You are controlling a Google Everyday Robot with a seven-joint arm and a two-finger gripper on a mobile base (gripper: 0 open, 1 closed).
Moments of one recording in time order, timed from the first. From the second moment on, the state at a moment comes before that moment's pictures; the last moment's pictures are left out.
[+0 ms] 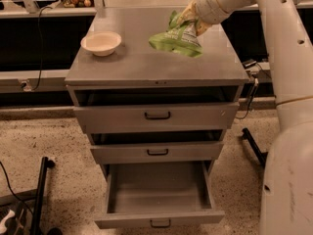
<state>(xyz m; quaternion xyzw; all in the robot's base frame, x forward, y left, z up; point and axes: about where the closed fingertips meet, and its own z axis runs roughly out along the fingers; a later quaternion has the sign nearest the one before) 0.768 -0.107 0.953 -0.89 0.17 -0.22 0.37</state>
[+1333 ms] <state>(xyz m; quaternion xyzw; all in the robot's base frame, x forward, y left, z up) 0.788 -0.121 0.921 -0.89 0.23 -0.21 0.35</state>
